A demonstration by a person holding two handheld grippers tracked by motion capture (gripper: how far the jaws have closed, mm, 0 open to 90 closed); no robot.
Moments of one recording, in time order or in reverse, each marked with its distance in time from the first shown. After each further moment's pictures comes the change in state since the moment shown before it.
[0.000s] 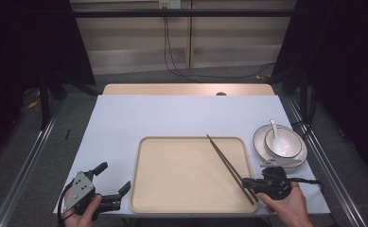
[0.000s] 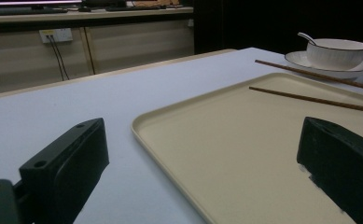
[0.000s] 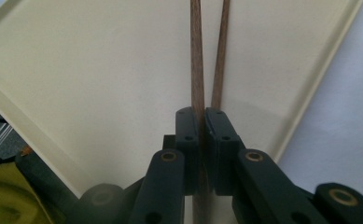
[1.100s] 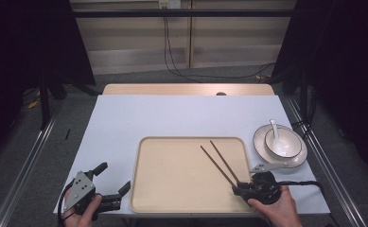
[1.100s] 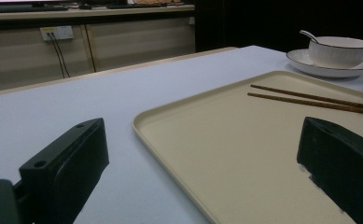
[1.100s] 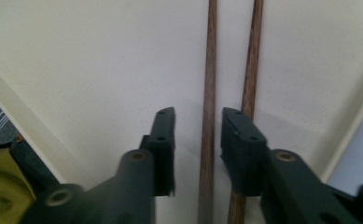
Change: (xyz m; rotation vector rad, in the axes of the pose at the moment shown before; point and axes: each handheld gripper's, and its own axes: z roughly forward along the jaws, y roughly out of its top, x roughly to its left) left arm 0.001 -0.001 0.000 0.005 0.001 0.003; right arm 0.008 -0.008 0.022 0.025 0.026 -0.048
